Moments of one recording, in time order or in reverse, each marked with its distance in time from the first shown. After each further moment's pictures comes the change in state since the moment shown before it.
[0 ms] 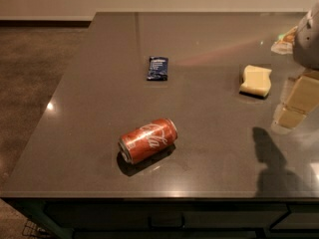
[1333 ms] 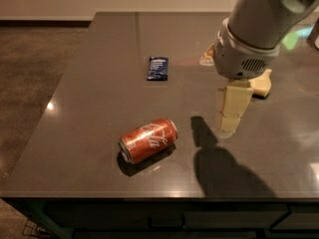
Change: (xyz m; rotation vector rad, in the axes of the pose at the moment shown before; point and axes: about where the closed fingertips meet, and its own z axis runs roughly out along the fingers) arm -0.092 0.018 0.057 -0.128 -0.026 -0.290
